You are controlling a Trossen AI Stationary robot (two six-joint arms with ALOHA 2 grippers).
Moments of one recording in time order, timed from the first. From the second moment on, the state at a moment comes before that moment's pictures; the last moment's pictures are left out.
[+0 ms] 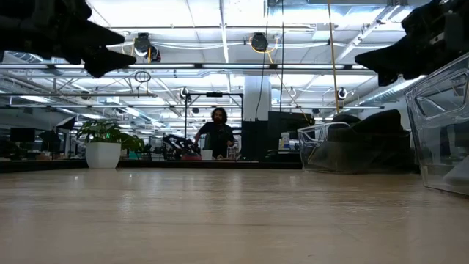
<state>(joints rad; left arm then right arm) 0.02 0.37 0.20 0.13 -0.09 -0.02 -0.13 0.15 0.05 0.15 -0.04 -0.03</state>
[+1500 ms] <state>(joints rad) 0.02 0.26 0.01 0.17 -0.24 -0.13 0.04 0.10 0.01 0.08 0.03 0.05</state>
